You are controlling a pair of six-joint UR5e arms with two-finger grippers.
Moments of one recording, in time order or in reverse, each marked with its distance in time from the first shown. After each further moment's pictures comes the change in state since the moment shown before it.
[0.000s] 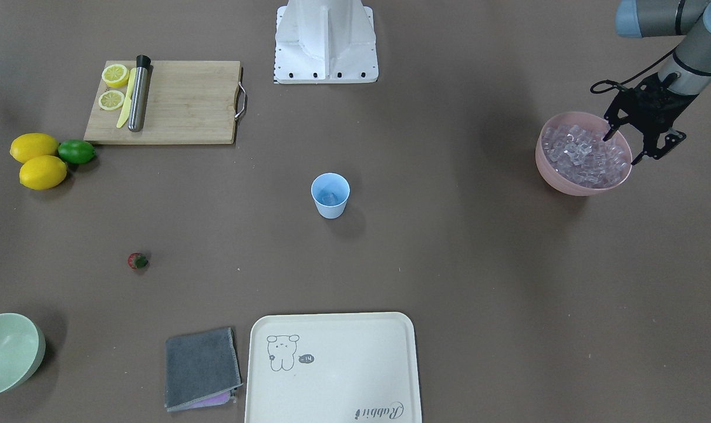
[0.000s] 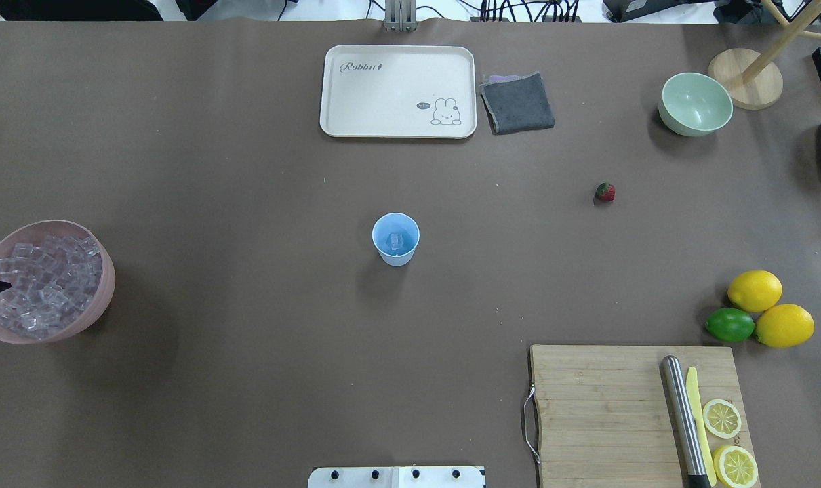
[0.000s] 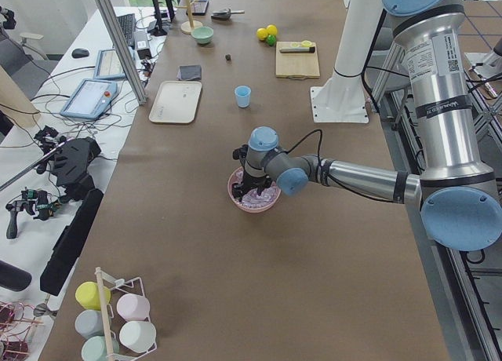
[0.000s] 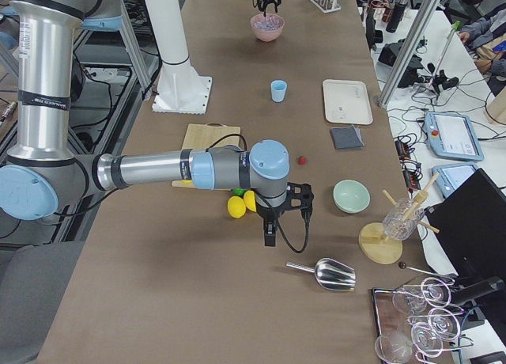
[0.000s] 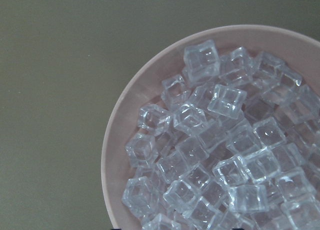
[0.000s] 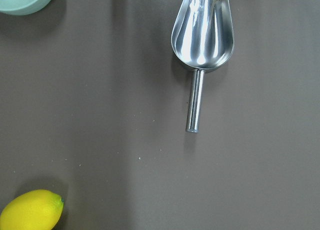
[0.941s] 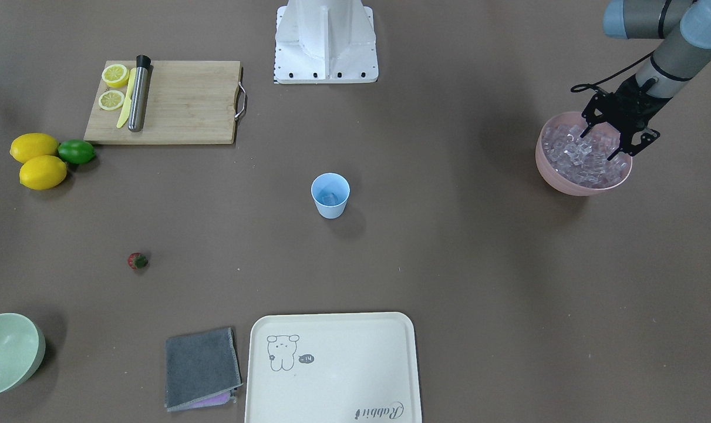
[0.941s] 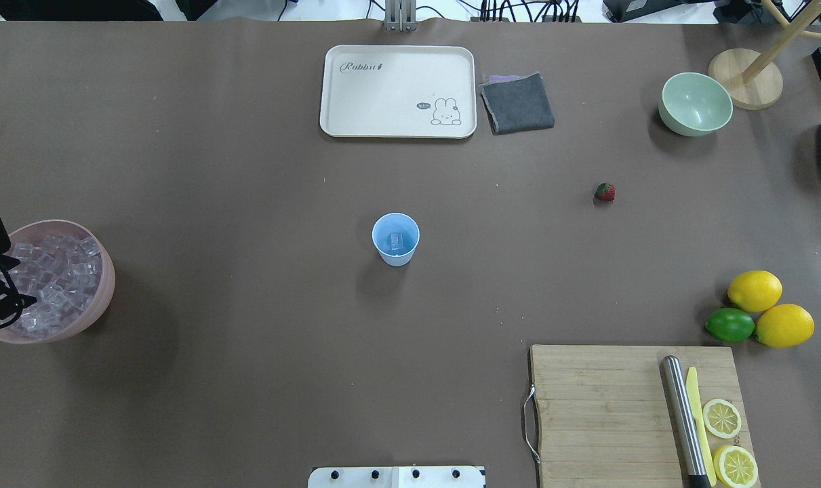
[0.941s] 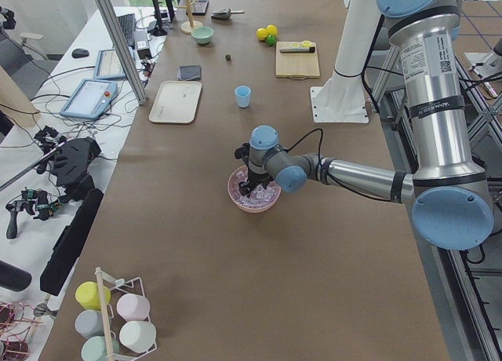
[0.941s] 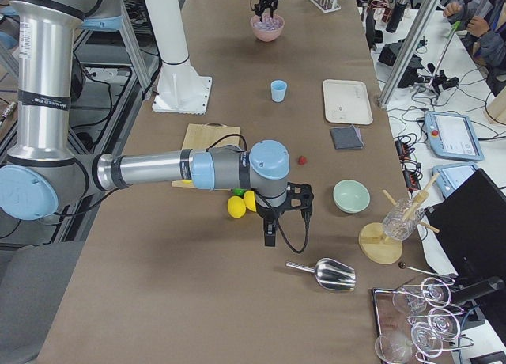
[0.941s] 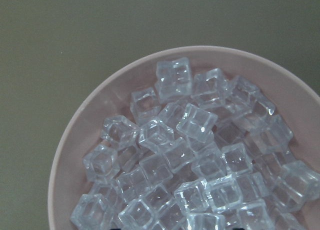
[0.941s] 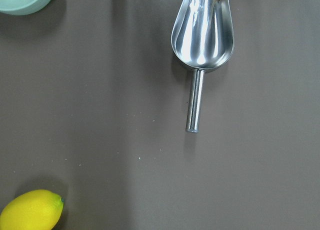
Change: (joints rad) left arm 0.055 -0.012 0.003 -0.006 -0.059 -0.194; right arm 0.000 0.000 0.000 0.000 0.000 0.000
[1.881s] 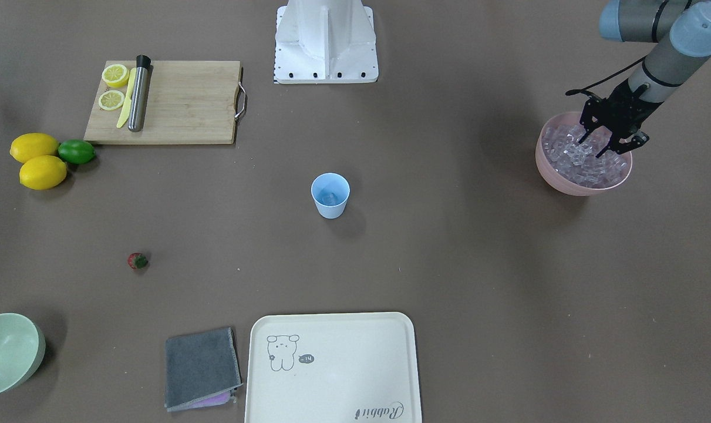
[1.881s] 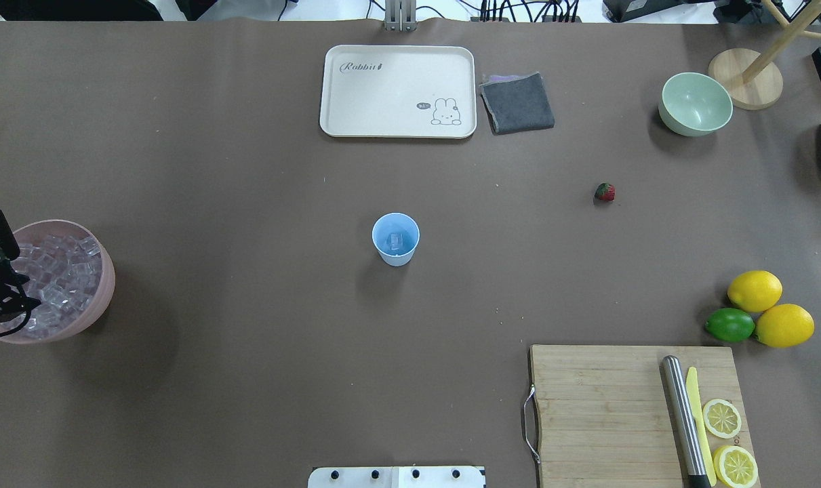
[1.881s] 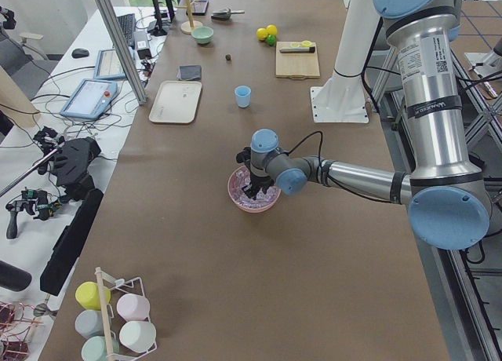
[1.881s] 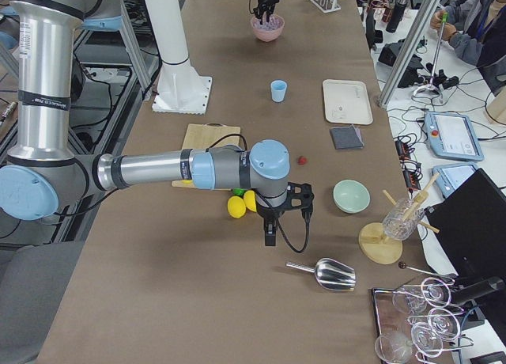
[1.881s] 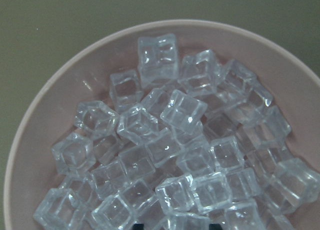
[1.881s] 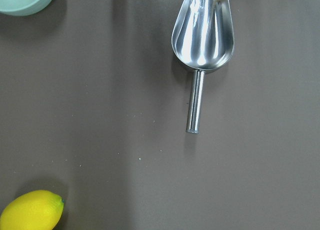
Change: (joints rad) left arm 0.022 -0.001 0.024 -0.001 0.003 -0.028; right arm 0.000 0.001 0.000 0.000 0.000 0.000
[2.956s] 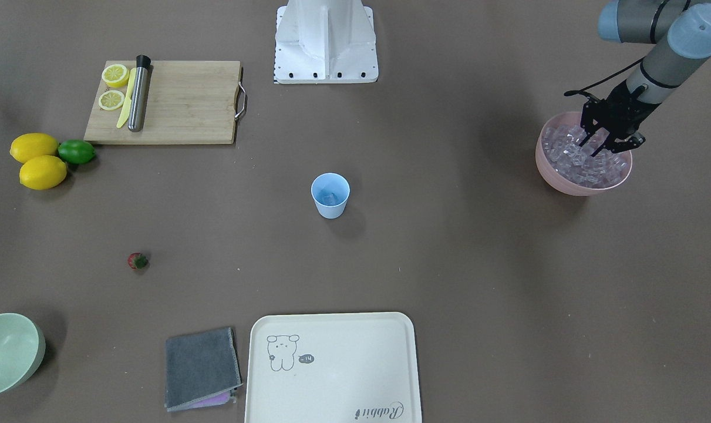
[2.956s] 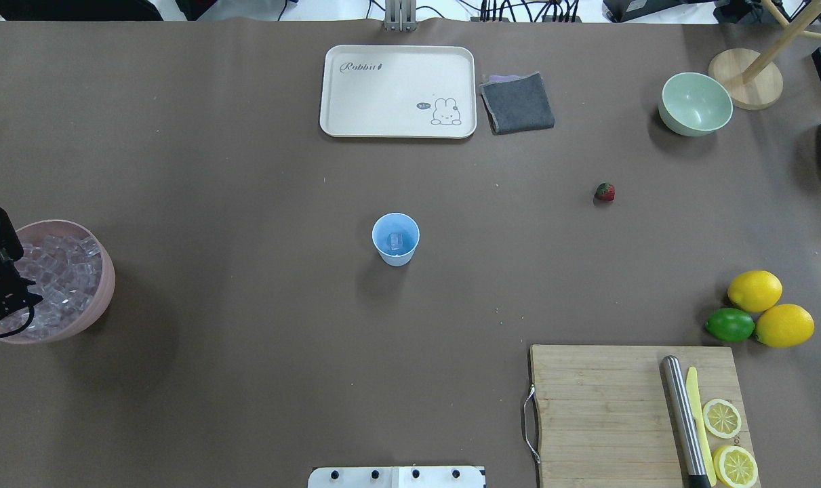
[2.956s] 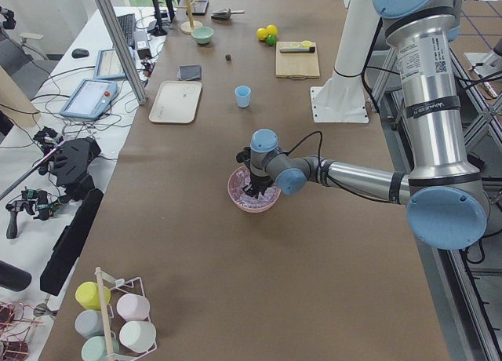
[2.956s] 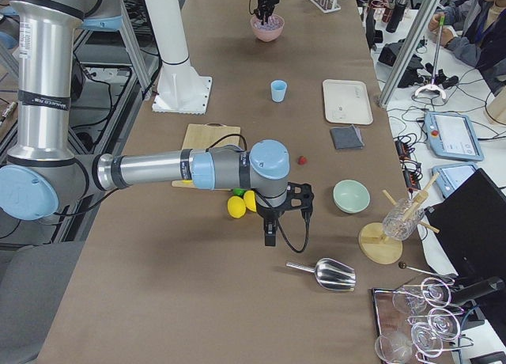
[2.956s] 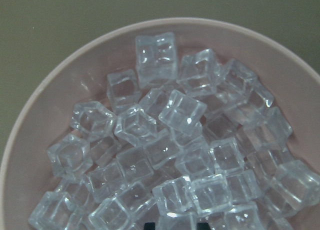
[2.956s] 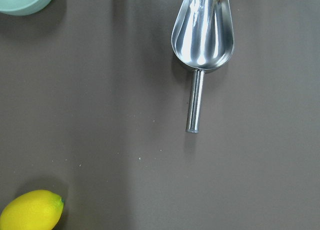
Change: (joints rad) left arm 0.004 -0.005 -0.001 -0.004 -0.006 -0.002; right arm 0.000 -0.001 0.000 0.000 0.000 0.000
